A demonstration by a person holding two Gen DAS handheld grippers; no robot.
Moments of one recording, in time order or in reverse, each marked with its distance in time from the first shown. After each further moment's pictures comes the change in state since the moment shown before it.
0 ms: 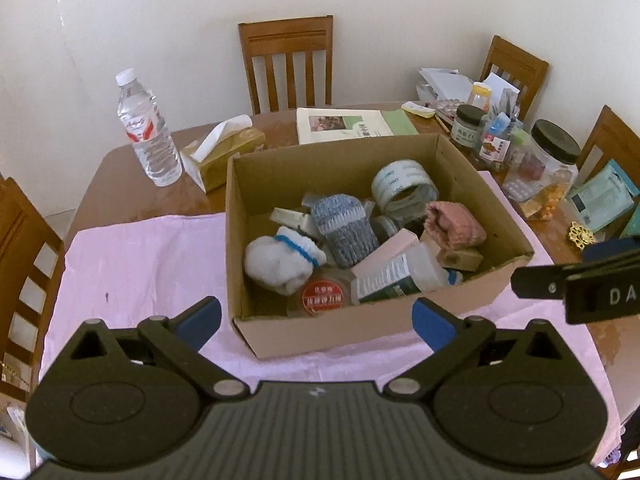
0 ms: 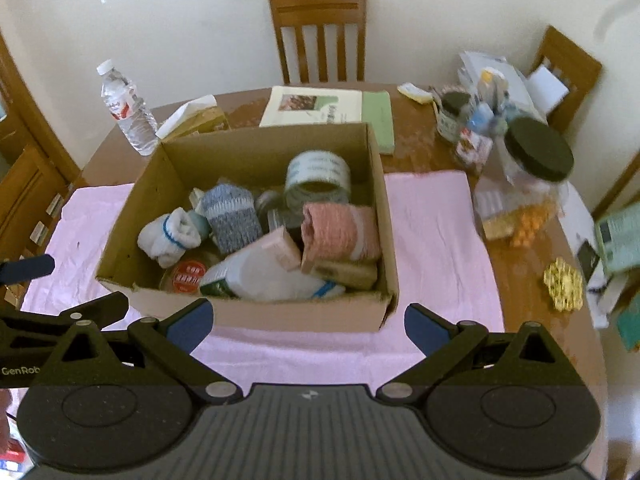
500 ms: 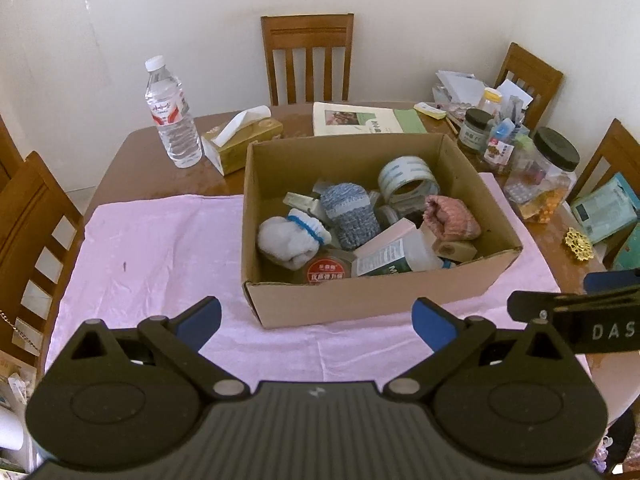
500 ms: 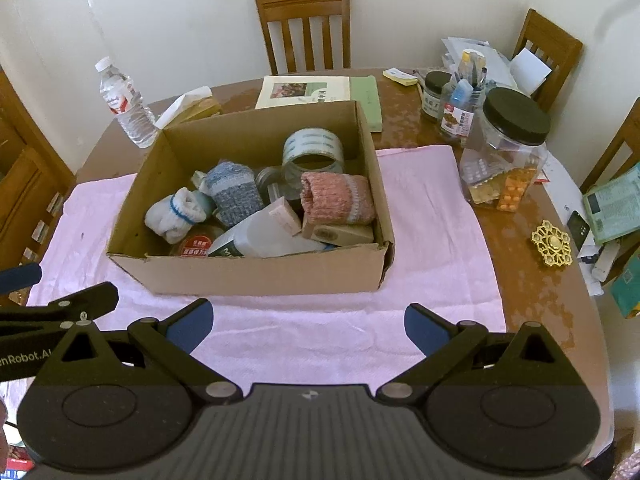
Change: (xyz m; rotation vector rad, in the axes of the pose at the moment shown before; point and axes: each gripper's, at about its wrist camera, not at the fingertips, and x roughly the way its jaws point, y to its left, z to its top) left arm -0.031 -0.001 -0.008 -0.062 0.024 0.024; right arm -0.023 0.007 -0.028 0.032 0.012 -0.020
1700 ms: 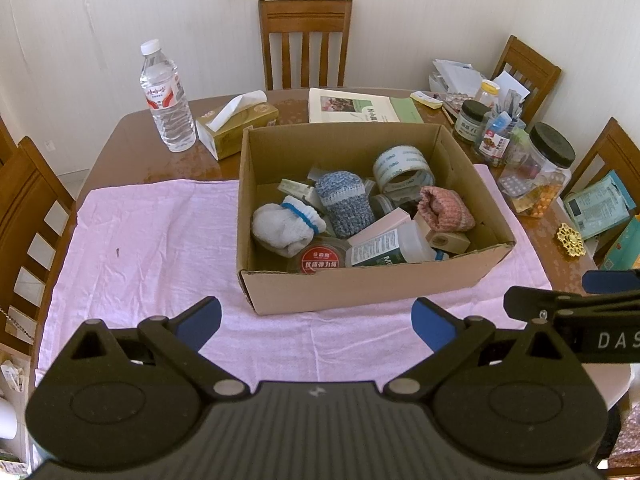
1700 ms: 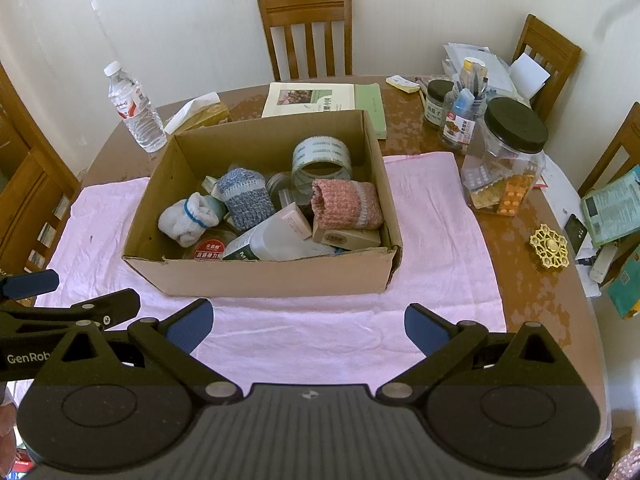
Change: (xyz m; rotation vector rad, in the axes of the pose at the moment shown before) left arm 0.003 0.002 0.003 -0.013 0.048 -0.028; right arm -0.015 0.010 0.001 0.000 -0.009 -0.001
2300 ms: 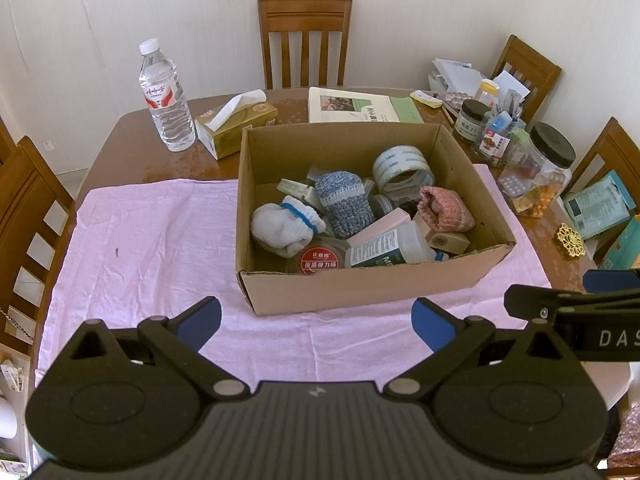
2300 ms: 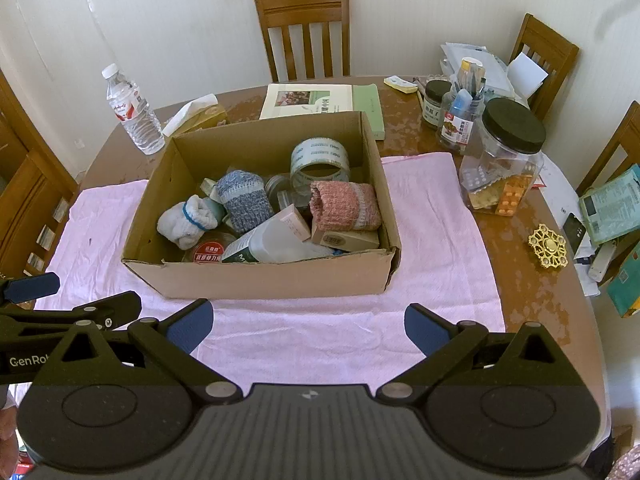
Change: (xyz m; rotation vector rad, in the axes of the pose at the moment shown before) left arm 0.000 0.000 0.002 0.000 0.005 -0.003; right arm 0.000 0.001 0.000 0.007 -0.002 -0.006
